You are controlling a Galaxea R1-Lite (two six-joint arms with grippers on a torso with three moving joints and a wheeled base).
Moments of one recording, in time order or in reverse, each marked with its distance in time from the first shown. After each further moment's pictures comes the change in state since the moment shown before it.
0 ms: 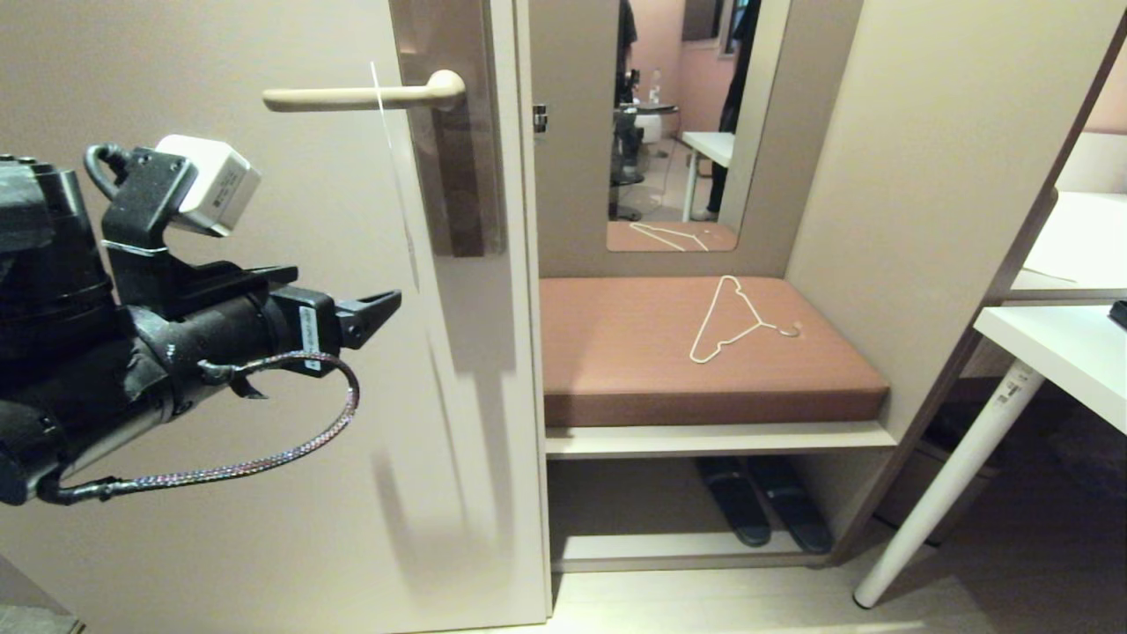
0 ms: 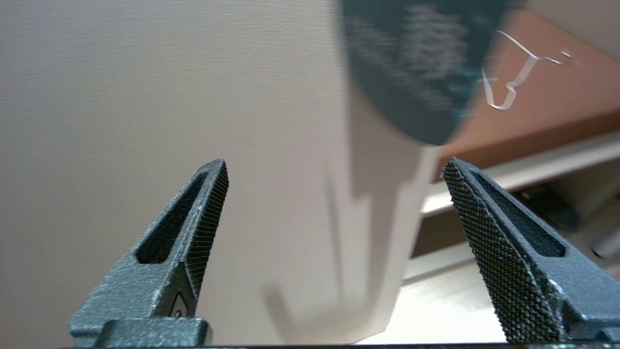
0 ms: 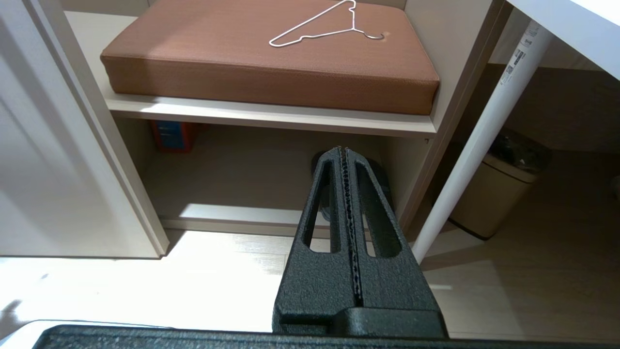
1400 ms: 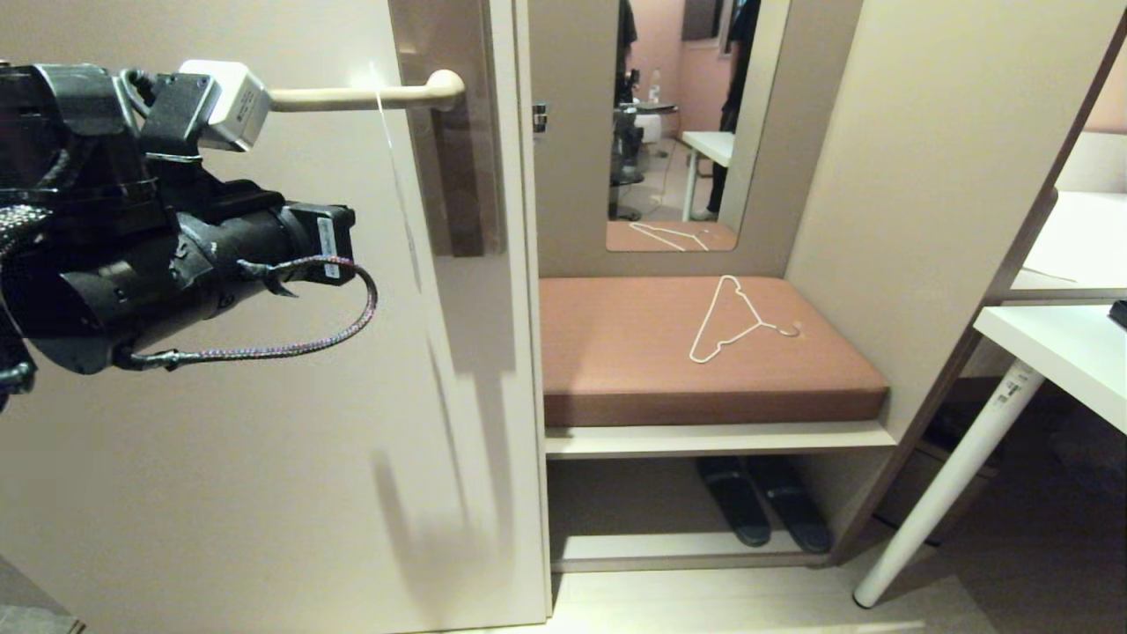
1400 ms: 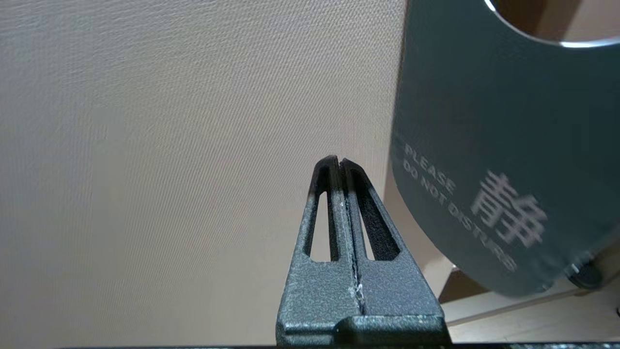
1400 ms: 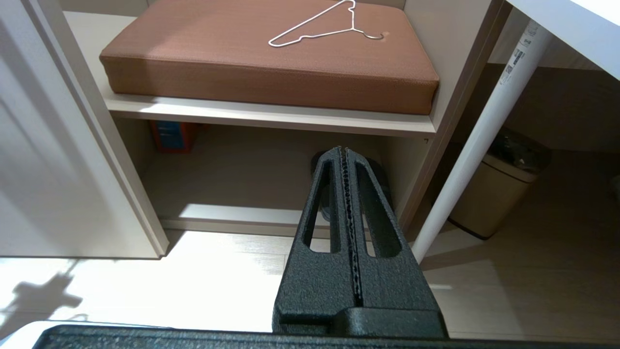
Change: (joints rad) left arm 0.082 0.157 -0.227 -0.004 -0.043 0.003; right arm 0.000 0.000 0.000 0.000 0.000 0.000
